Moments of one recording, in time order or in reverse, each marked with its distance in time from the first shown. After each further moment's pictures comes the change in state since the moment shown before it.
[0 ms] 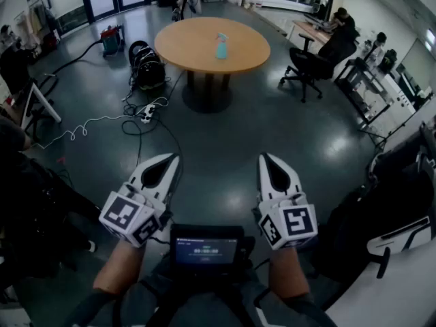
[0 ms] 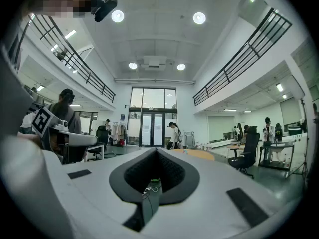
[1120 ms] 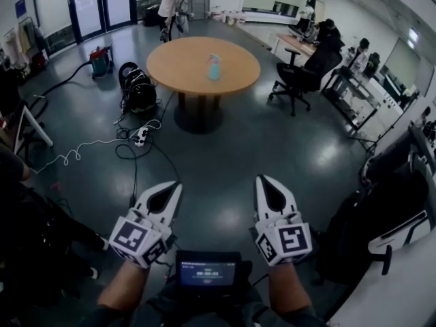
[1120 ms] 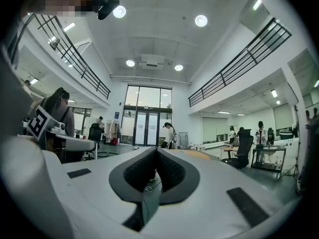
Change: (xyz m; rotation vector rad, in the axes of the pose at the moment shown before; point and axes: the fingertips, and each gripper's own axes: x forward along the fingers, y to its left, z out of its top) left arm -0.012 0.036 -0.014 -0.010 0.012 -0.073; right arm 0.022 0.032 -0.001 -0.018 0.013 -0.087
